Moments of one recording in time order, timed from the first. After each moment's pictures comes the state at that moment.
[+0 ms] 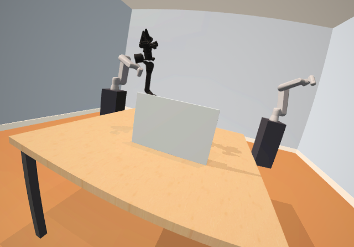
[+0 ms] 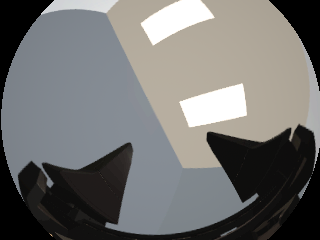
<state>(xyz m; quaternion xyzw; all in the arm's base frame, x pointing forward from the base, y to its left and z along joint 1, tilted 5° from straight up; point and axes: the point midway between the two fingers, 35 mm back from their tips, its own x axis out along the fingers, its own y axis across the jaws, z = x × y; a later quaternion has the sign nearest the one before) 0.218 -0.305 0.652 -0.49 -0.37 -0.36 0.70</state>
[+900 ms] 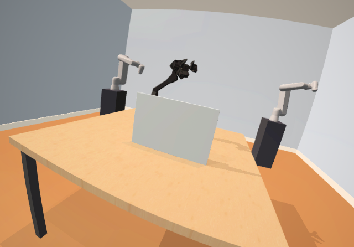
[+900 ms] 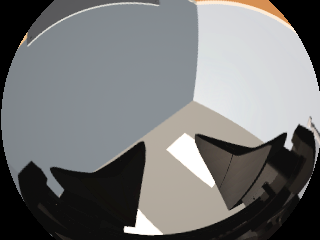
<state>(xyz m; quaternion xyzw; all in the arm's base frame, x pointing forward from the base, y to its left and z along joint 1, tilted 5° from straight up) 0.112 0.003 0.539 -0.93 -0.25 -0.26 0.11</state>
